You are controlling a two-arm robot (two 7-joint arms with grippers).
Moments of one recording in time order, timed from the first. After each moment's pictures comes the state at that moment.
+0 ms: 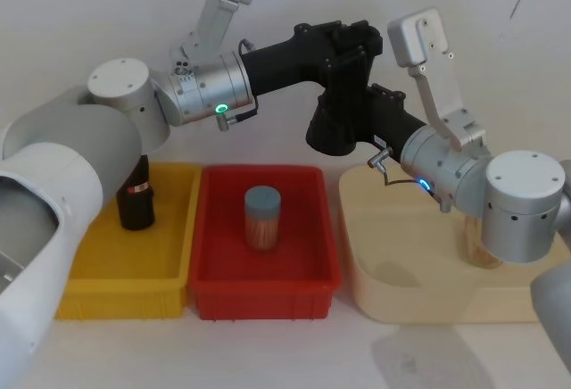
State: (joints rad) left arm -1.39 -0.10 0.69 -0.08 -0.78 -0.40 -1.17; right arm 0.71 0.21 -0.45 -1.35 0.20 0.32 0.25
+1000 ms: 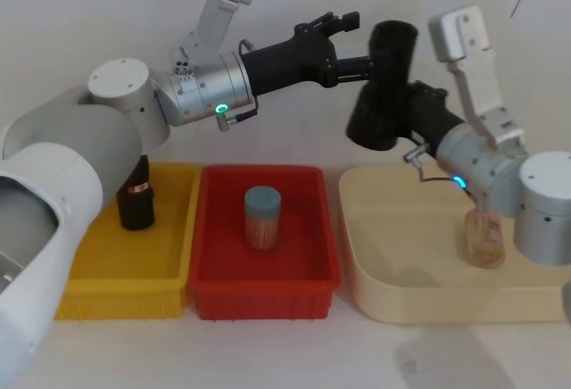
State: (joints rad) left arm -1.39 -0.10 0.69 -0.08 -0.78 -0.40 -1.17; right arm 0.67 0.25 -0.39 -1.40 0.19 0.36 0.19
